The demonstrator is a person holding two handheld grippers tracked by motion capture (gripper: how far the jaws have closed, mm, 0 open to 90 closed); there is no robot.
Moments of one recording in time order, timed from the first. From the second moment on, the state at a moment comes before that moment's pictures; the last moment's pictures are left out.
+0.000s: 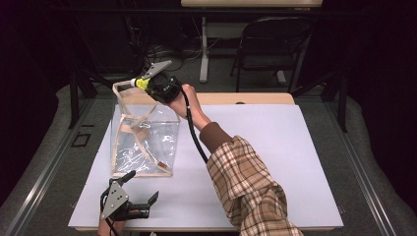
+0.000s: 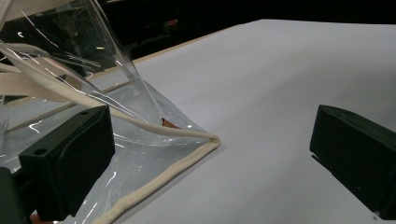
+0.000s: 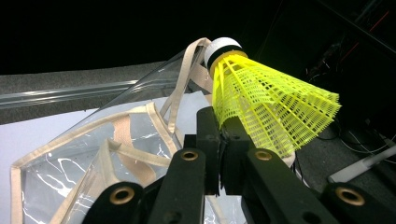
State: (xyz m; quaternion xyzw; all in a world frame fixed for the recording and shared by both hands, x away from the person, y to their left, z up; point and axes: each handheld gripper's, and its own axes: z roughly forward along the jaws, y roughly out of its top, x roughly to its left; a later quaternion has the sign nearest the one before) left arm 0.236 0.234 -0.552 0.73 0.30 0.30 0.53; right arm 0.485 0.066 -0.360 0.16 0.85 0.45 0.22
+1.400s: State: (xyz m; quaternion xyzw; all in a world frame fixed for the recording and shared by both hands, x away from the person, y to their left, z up) left arm 0.237 0.235 -0.551 0.73 0.30 0.30 0.53; right arm 0.503 0.081 -0.372 0.17 0.86 0.44 0.22
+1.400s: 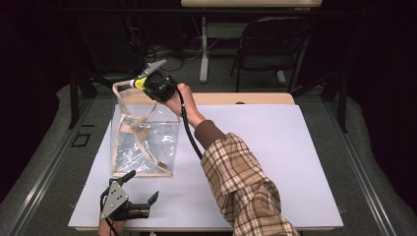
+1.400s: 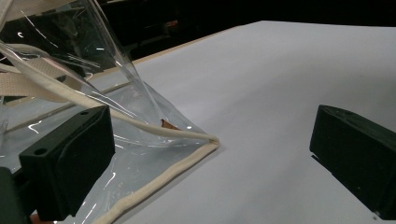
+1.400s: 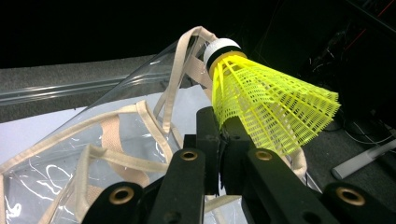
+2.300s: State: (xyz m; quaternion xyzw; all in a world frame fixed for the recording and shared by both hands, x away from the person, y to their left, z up) left arm 0.236 0.235 -0.551 0.73 0.30 0.30 0.53; right arm 0.507 0.087 -0.380 0.18 0.86 0.43 0.20
